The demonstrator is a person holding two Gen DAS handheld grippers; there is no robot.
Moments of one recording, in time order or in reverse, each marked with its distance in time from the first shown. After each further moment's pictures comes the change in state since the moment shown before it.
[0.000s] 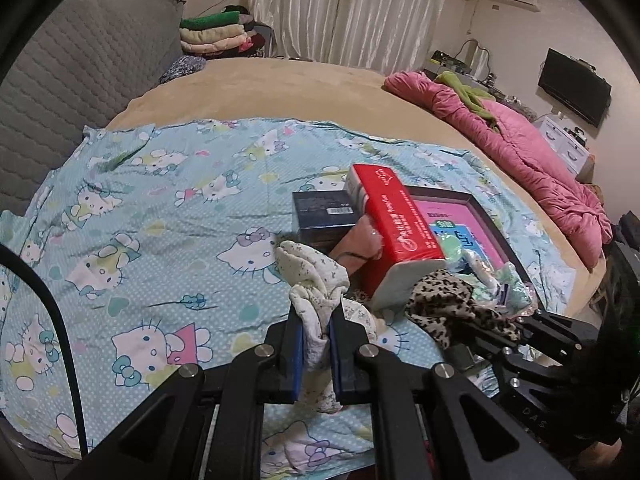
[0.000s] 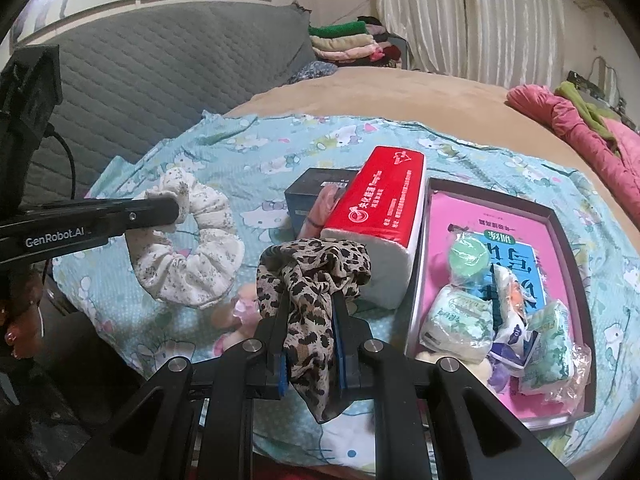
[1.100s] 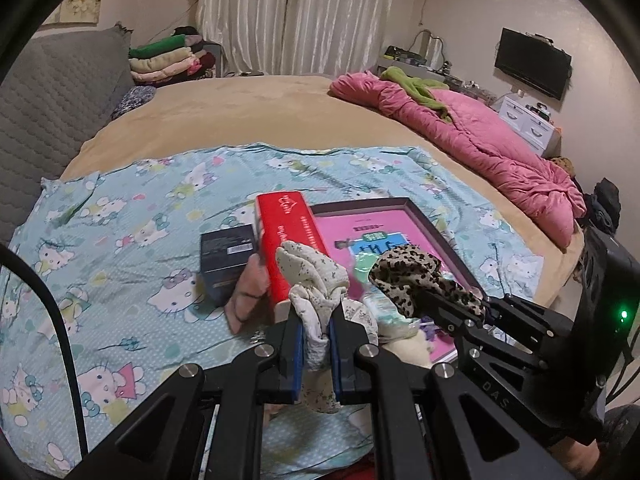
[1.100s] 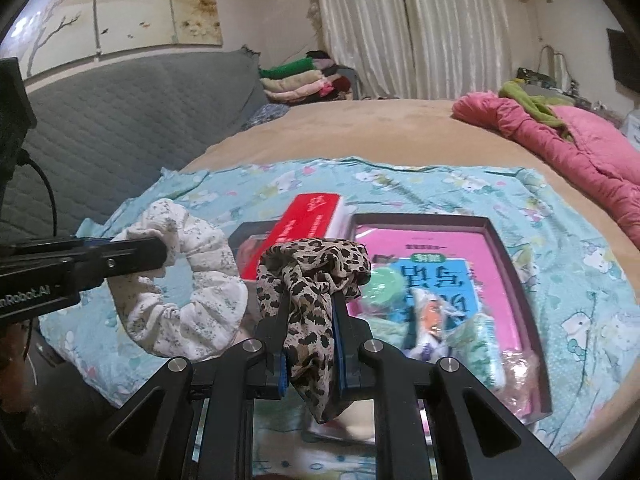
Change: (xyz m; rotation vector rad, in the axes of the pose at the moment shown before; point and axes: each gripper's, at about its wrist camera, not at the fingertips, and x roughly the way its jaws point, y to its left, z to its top) left arm -0.005 -0.101 0.027 0.132 -0.024 -0.082; right arm -0.048 -0.070 0.004 0.154 -0.151 -0.108
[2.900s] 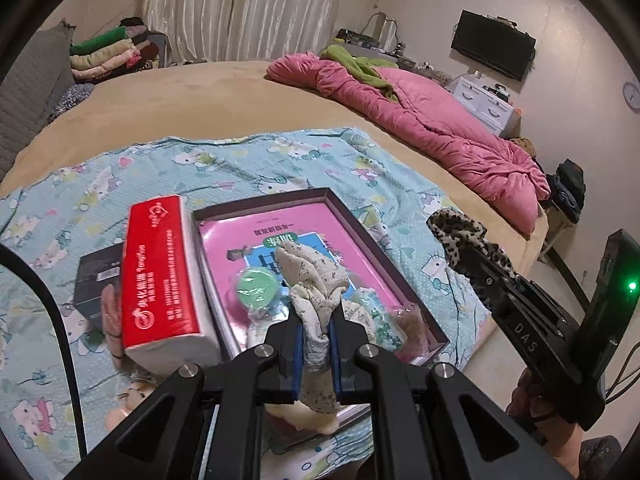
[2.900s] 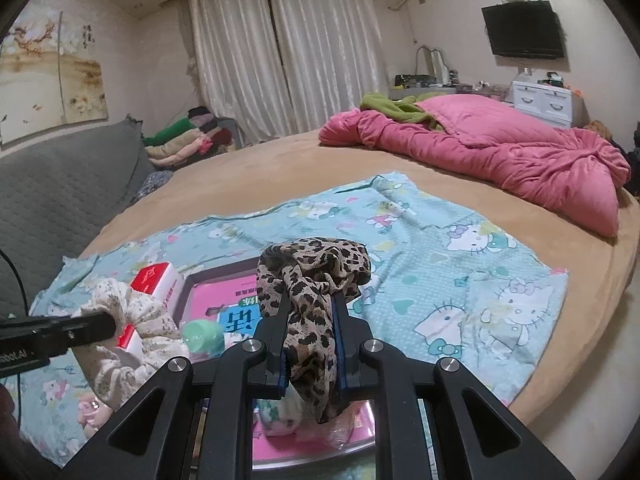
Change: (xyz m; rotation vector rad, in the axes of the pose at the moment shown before) left arm 0.077 -0.087 0.022 0.054 0.059 -0.176; right arm -0.049 -0.136 -0.009 0.247 -0.173 -0.327
